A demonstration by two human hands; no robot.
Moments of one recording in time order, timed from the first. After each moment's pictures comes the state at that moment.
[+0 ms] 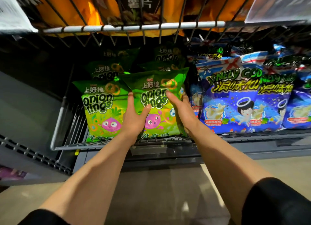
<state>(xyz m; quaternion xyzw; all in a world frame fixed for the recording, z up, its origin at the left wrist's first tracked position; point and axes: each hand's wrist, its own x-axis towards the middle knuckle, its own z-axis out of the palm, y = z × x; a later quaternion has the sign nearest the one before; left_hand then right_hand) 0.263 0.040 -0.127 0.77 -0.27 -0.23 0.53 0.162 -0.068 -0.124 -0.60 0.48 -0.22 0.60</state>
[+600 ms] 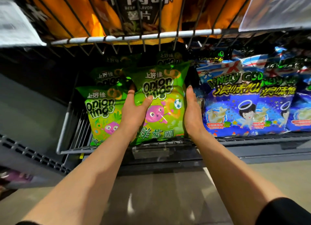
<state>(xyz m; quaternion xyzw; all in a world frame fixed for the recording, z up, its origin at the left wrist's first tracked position) 0.265 0.032 -0.096 0.76 -0.25 -0.22 0.56 0.152 -0.069 -0.125 -0.57 0.46 -0.36 0.58</state>
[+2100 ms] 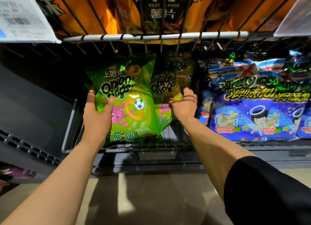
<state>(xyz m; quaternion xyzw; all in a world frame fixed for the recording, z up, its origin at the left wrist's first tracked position) 0.342 0.099 -0.104 0.77 -0.19 -0.08 0.60 0.211 -0.098 -0.140 -0.75 0.52 -0.28 0.29</state>
